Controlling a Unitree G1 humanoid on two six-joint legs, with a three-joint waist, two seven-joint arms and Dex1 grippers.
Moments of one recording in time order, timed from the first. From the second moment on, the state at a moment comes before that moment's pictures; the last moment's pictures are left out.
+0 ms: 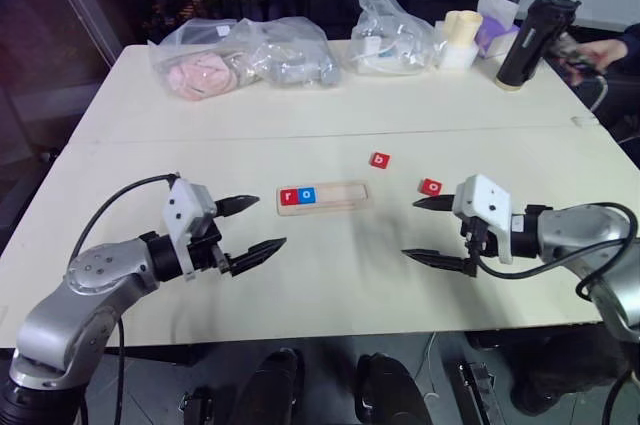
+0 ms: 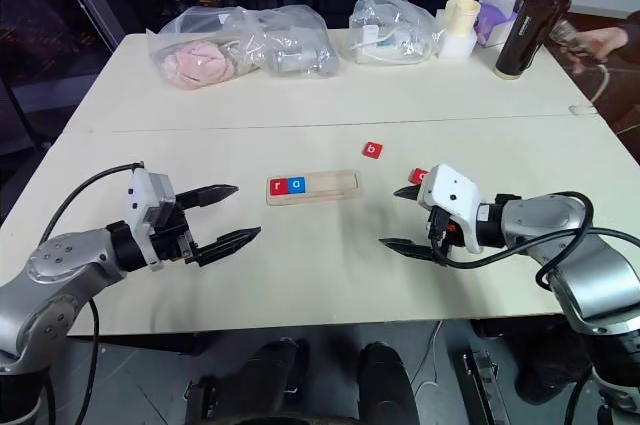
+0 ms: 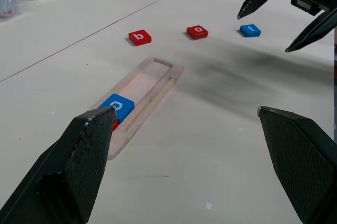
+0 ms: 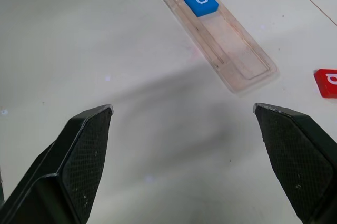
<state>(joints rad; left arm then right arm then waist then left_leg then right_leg) -0.04 0.71 0.15 -0.57 -0.67 0.56 -0.76 -0.21 -0.95 -0.06 -0.43 0.42 0.58 1.01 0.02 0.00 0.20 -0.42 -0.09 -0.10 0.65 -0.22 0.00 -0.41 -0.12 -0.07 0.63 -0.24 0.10</state>
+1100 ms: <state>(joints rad) -0.34 0.73 0.02 -0.18 -0.53 0.46 -1.00 -0.18 -0.96 -0.12 -0.46 0.44 0.61 0.98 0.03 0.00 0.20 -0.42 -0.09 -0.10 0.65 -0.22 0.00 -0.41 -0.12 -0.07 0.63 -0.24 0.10</state>
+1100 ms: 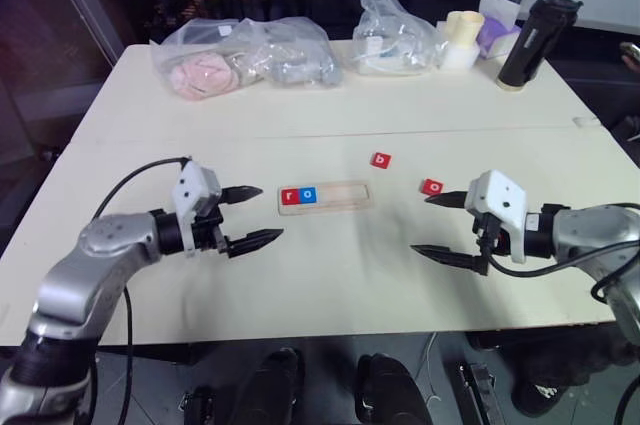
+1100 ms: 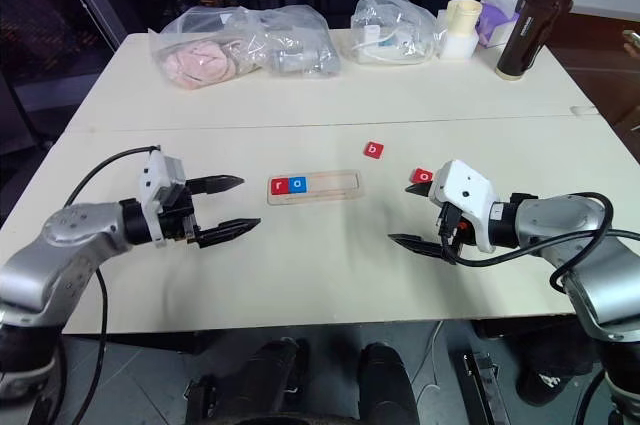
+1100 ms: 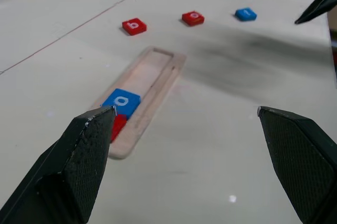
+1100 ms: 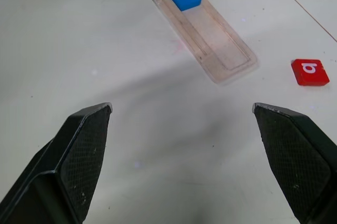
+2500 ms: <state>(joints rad) -1.04 0.39 -0.17 1.22 0.00 -0.23 -1.32 -0.07 -0.94 -0.14 -0.61 0.48 0.68 0.86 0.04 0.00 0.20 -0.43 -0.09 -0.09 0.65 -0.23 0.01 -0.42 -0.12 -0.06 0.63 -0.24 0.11</state>
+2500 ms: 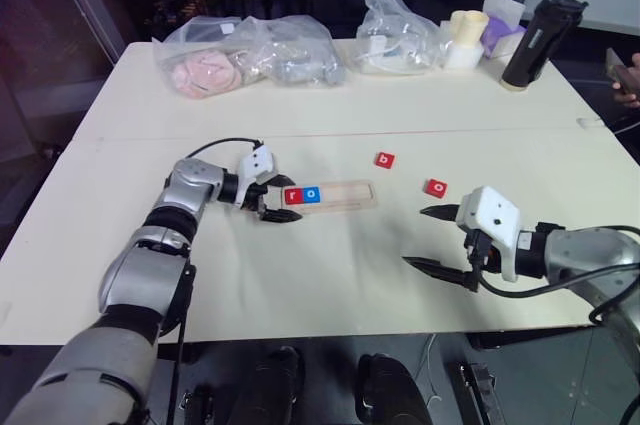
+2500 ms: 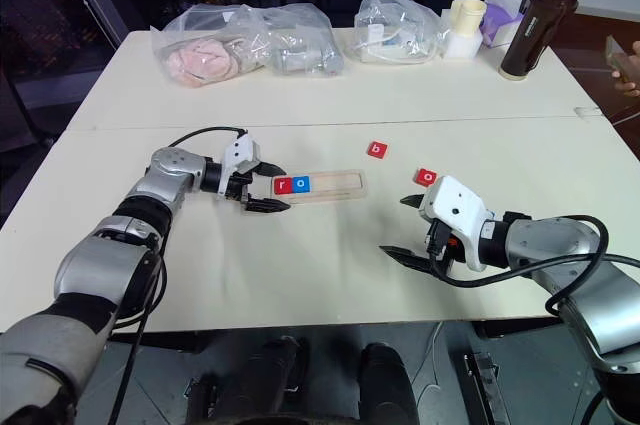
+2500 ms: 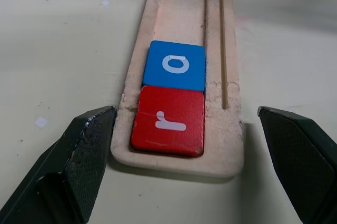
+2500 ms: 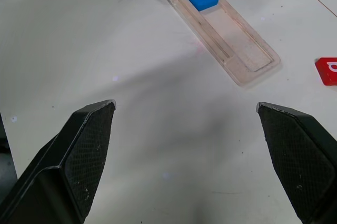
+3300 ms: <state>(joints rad) -1.07 0.36 -0.17 1.26 0.09 -0.22 -1.26 -0.07 -0.94 -0.14 -0.63 0.48 0.68 0.83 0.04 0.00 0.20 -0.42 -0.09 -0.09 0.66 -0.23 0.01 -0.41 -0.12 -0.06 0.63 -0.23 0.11</state>
